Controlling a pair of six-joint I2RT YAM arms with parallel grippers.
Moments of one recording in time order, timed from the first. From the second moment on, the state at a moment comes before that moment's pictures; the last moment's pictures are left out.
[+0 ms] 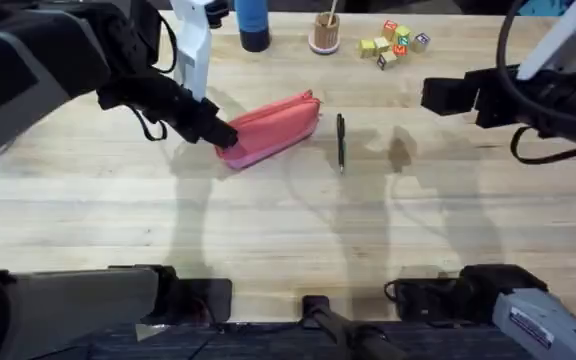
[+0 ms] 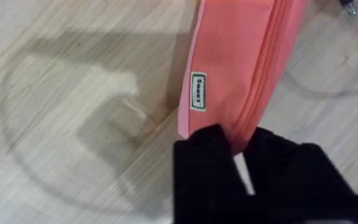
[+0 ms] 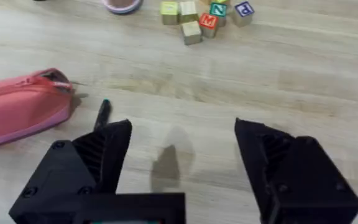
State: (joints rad) left arm 0.00 1.50 1.03 -0.89 0.48 0.65; right arm 0.00 0.91 0.81 -0.54 -0.10 -0.09
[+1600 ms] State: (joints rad) left arm 0.00 1.50 1.03 -0.89 0.48 0.65; right arm 0.03 1.53 1.14 -0.53 -0.76 -0.17
